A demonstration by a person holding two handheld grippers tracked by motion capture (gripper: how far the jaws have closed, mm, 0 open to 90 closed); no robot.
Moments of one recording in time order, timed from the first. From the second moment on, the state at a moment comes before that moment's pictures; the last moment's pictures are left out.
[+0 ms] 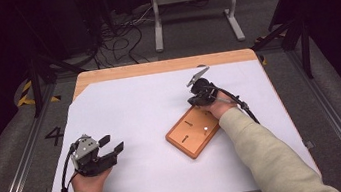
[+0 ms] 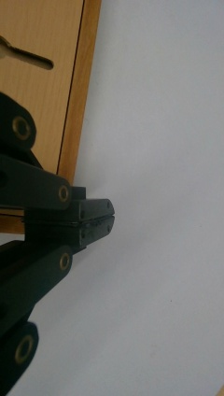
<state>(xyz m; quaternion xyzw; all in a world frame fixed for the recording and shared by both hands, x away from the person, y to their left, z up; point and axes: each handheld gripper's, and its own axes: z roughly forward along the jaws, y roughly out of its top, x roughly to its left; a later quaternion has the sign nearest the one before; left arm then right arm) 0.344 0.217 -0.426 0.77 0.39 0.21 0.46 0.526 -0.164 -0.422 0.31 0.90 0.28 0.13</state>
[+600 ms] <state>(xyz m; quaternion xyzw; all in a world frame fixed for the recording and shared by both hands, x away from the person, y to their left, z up) 0.350 0.211 -0.426 0.77 0.38 0.20 0.46 0.509 -0.187 -0.415 0.33 0.90 0.26 0.10</state>
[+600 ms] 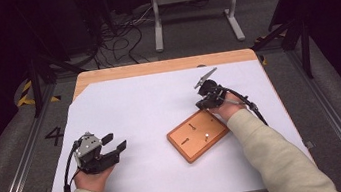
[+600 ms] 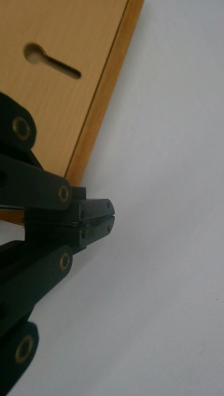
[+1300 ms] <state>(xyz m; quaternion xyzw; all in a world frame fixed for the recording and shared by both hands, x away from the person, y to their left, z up) 0.355 0.186 -0.423 0.79 0.34 0.17 0.47 0.447 -0.254 -0.416 0.35 0.88 0.28 0.15</state>
